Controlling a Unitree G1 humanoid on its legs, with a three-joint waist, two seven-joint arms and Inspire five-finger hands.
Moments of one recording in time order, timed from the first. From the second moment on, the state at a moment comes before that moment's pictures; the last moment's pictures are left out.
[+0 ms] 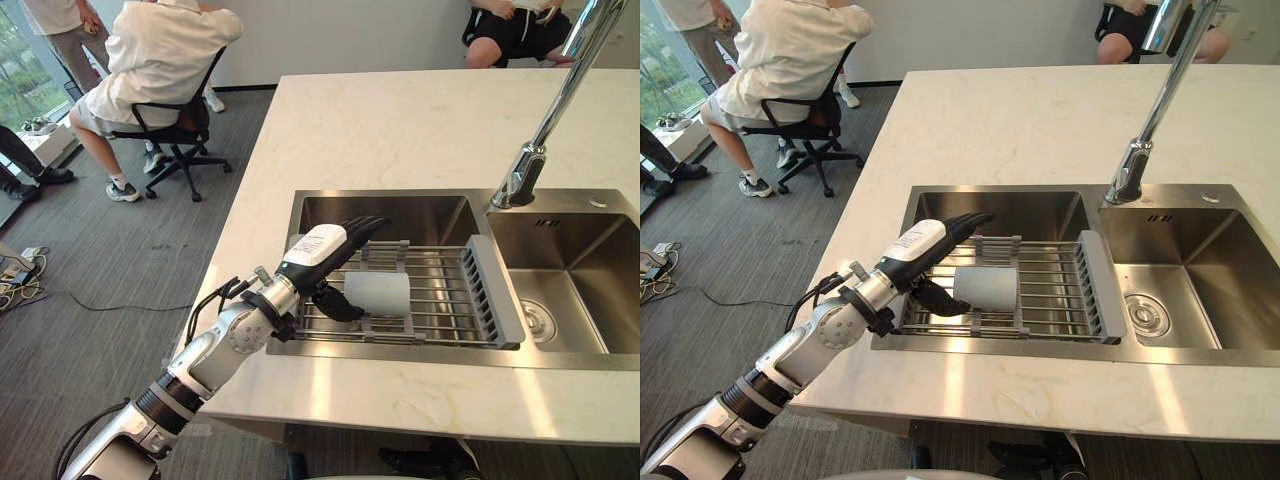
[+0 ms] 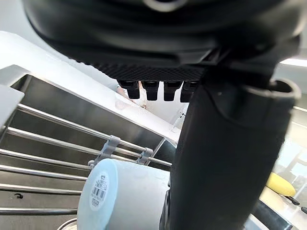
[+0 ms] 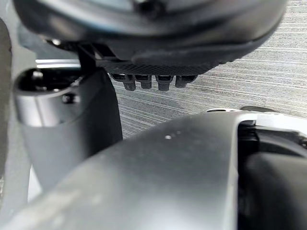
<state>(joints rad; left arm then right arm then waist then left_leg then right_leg) -0.35 0.52 -0.54 -0.03 0.37 -0.19 -0.04 0.37 -0.19 0.07 0.65 -0.06 -0.13 0.07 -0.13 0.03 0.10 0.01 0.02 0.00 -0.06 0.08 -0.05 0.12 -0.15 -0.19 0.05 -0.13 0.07</state>
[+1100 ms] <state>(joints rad) -0.35 0.36 -0.57 0.11 0.45 -0.09 -0.05 0.32 -0.18 0.05 0.70 -0.06 -0.10 0.06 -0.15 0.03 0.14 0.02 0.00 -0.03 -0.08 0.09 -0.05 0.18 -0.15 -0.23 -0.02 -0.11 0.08</state>
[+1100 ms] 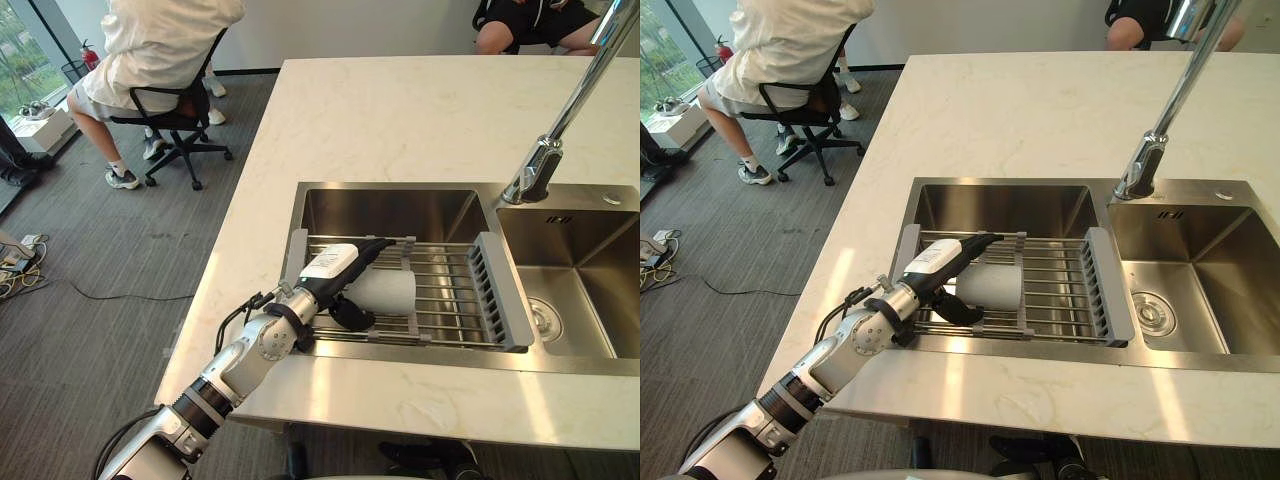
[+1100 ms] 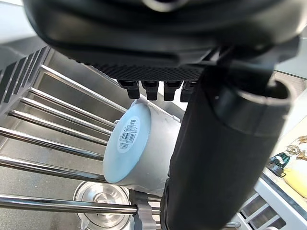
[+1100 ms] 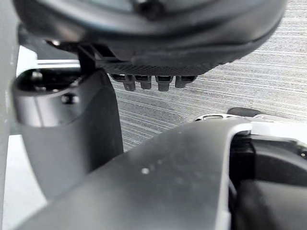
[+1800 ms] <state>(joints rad) -0.38 0.34 -0.60 0.16 0.47 -0.08 -0.04 0.30 -0.19 0.05 0.70 -0.06 -0.09 0.05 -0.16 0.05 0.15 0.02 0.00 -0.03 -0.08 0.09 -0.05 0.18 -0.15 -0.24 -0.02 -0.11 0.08</state>
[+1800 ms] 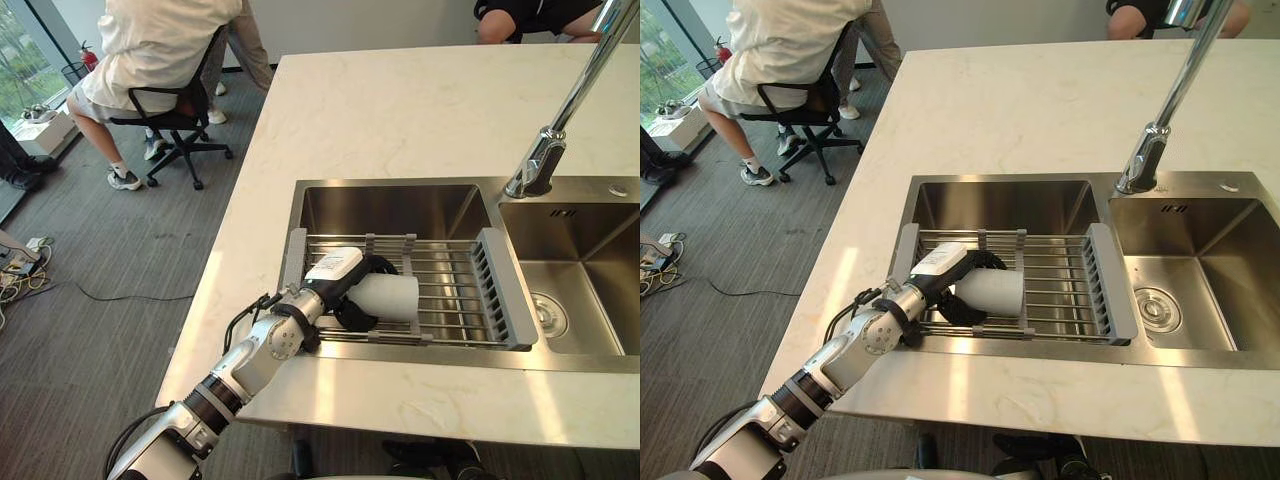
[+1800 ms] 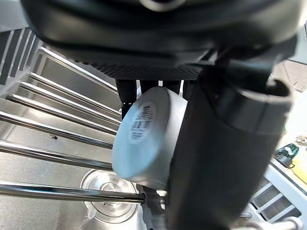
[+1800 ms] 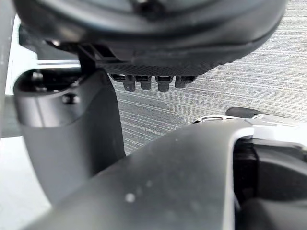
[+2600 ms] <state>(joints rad) -0.32 0.31 -0.55 -0.08 0.32 -0.09 0.04 0.30 -0.19 0.03 0.73 -0.06 -0.09 0.03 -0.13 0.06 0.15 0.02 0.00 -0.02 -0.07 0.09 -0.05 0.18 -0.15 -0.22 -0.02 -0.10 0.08</state>
